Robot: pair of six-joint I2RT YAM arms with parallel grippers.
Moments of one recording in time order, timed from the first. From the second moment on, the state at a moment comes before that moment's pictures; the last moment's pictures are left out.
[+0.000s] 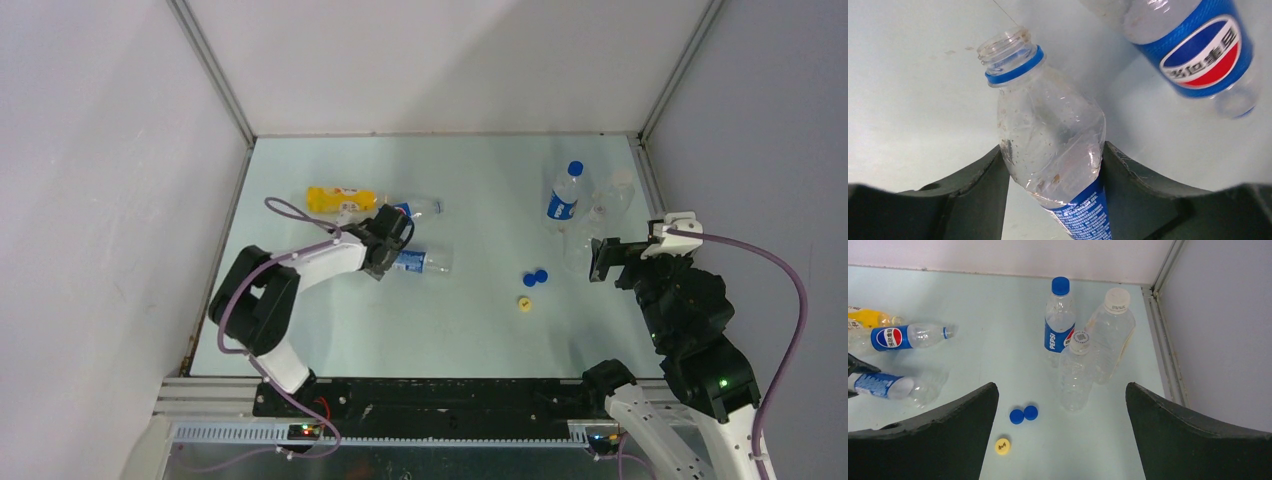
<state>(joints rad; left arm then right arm) -0.58 1.68 0.98 -0.45 -0.45 -1.56 0.39 0.45 0.98 -0.67 0.33 0.02</state>
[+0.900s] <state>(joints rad) -0.60 1.62 1.04 -0.60 -0.16 -0.39 0.39 0.55 0.99 -0.75 0.18 0.04</state>
